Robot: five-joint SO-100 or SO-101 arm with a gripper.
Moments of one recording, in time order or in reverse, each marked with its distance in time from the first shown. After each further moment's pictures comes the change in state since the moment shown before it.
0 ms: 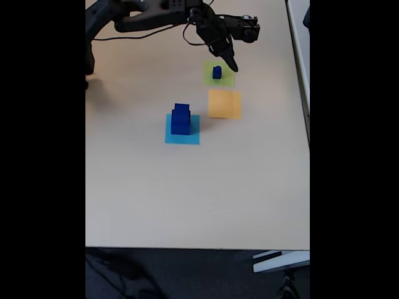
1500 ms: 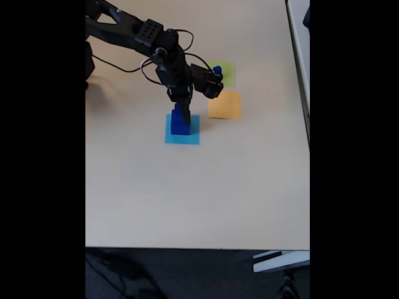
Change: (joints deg) arm 20.0 22.4 40.3 1.0 -14.3
